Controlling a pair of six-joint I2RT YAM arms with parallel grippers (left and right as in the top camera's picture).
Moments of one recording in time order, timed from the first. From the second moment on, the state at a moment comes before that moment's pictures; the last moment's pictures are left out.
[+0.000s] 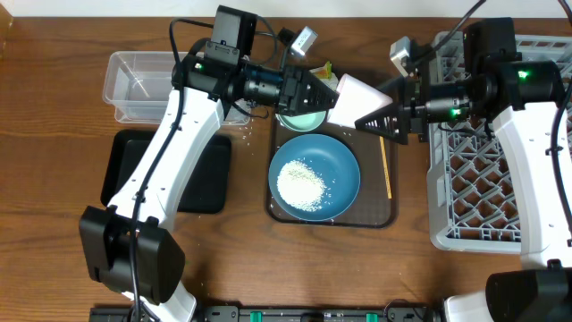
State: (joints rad) left arm -0.31 1.79 1.66 -0.77 1.28 -0.34; right arm 0.07 1.64 1.69 -1.28 -1.13 -0.65
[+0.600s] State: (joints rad) left arm -0.21 1.71 1.66 -1.31 0.25 -0.22; right arm -0.10 1.64 1.69 -1.44 -0.28 -0.03
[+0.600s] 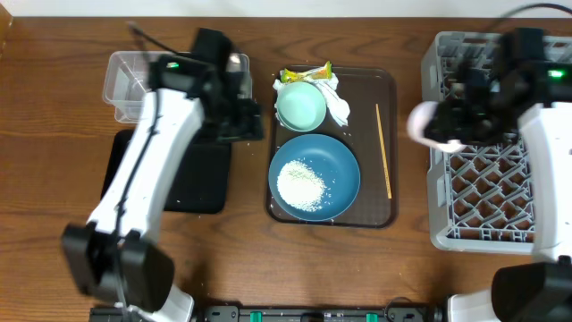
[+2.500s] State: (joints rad) left arm -0.14 1.52 1.66 -1.32 0.12 -0.22; right arm -0.93 1.97 1.76 -1.25 -0.10 0.28
